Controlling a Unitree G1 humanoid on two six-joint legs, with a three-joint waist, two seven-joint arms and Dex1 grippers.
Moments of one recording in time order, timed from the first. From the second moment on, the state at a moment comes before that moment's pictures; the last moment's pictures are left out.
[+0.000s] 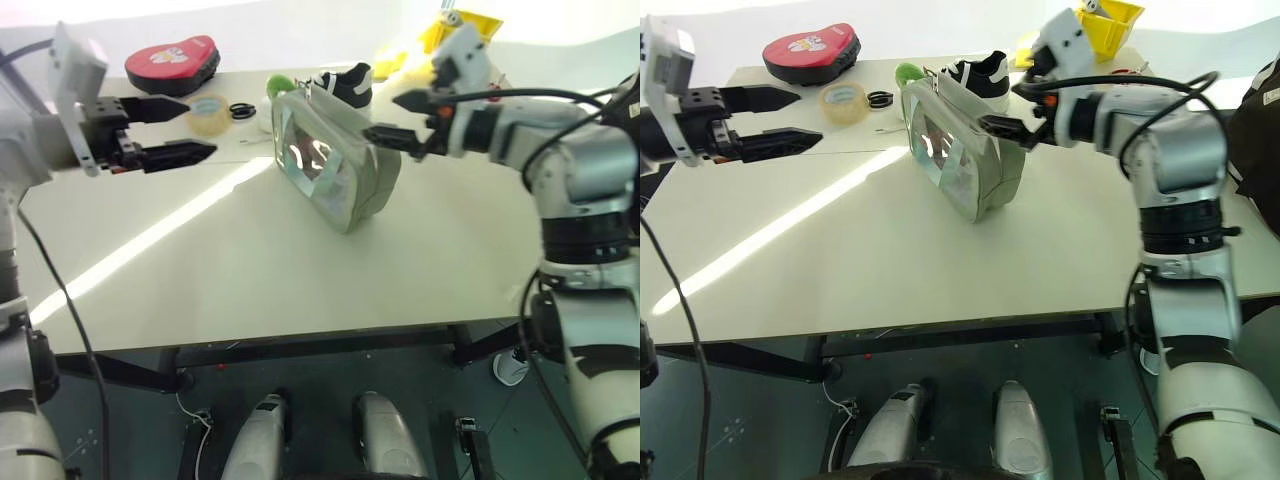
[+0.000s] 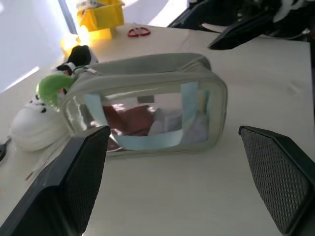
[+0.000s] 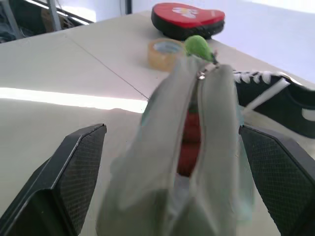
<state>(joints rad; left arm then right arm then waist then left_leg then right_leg) -0.87 0.95 0.16 0.00 -0.59 0.78 -1.14 -1.14 -0.52 0.07 0.18 0.35 0.84 0.76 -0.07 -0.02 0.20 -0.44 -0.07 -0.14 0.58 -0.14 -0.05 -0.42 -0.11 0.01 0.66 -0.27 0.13</state>
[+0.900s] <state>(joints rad) -0.68 1.02 0.26 -0.16 -0.66 0.84 -1.02 -1.19 -0.46 0.24 0.53 0.12 0.22 1.10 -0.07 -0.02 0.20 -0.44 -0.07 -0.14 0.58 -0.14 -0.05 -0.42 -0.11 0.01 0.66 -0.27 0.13</state>
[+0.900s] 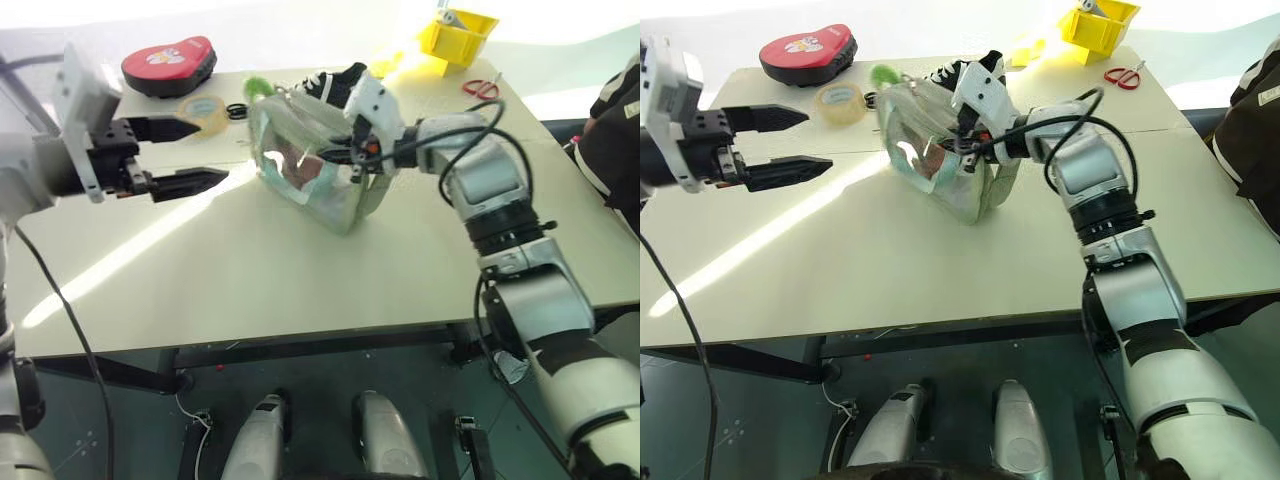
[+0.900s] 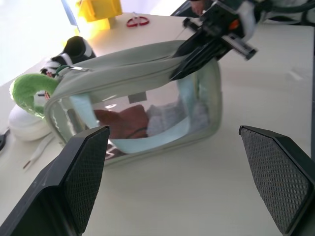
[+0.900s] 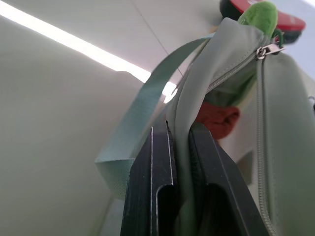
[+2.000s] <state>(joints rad) -0.56 1.10 0.28 -0.19 -0.70 0.84 -1.05 -1.05 -0.55 0.24 0.39 0.17 0.06 1.52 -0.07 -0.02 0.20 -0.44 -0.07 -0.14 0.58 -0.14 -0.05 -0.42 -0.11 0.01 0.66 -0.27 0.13</state>
